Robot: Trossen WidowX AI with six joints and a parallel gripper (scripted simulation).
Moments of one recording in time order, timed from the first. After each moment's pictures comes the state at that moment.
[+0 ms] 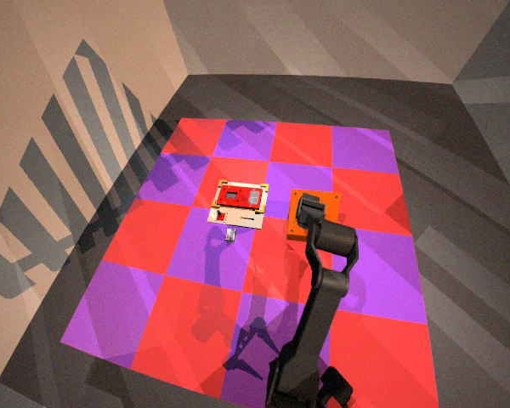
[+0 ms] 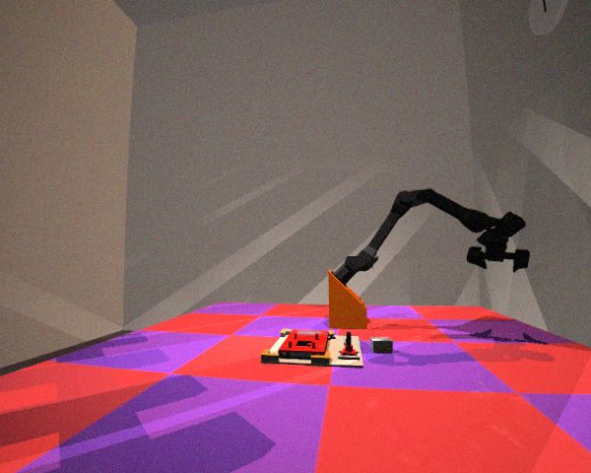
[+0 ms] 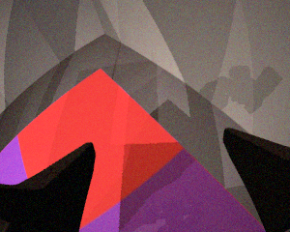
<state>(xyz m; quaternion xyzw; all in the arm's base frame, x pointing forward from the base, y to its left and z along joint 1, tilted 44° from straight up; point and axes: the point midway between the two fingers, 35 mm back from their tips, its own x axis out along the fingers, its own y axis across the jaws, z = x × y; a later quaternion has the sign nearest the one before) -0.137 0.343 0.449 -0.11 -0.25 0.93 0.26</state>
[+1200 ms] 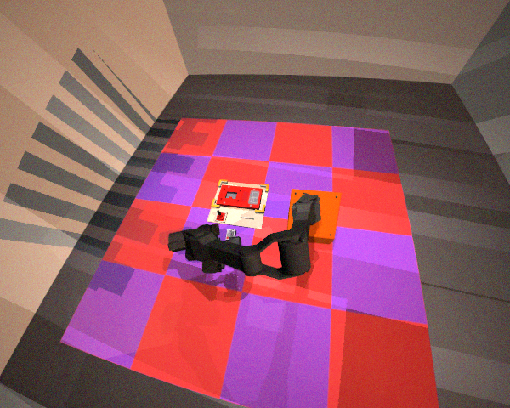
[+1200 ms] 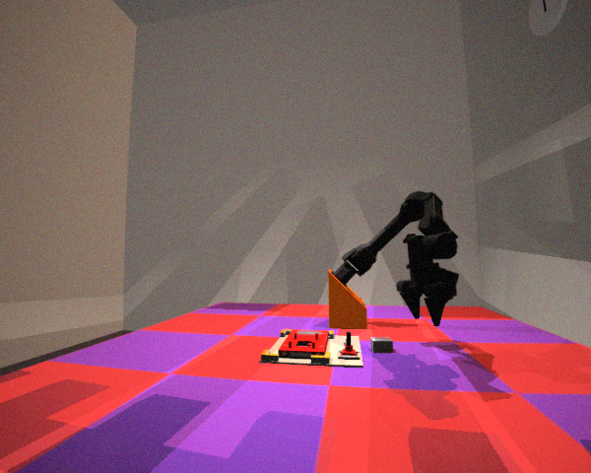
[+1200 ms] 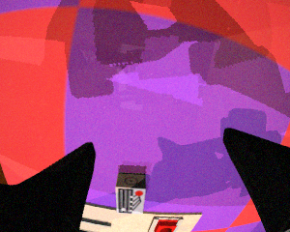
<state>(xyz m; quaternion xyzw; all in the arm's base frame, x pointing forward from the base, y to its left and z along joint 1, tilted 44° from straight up) 0.255 0.255 0.119 -0.35 0.12 0.75 0.54</state>
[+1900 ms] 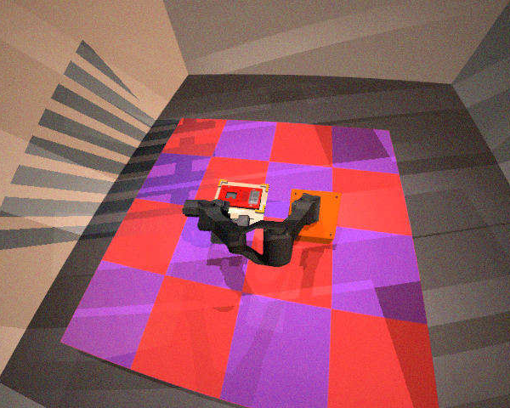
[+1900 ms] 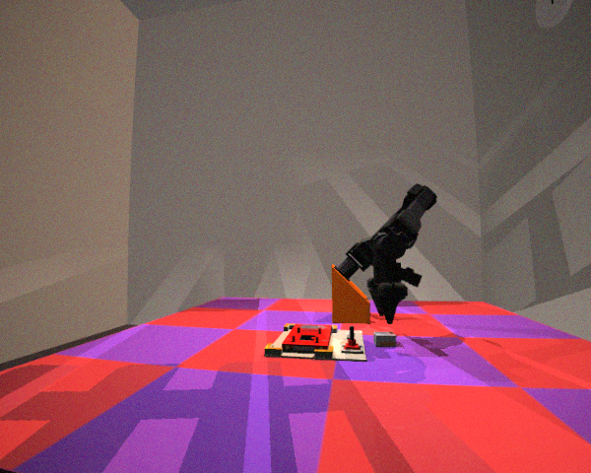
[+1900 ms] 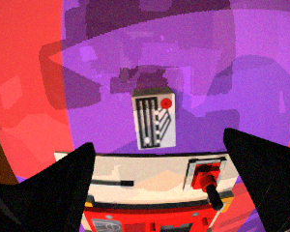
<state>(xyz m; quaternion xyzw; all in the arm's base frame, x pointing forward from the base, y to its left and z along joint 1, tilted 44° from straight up) 0.264 0.188 0.038 -0.33 0.20 0.73 0.56</state>
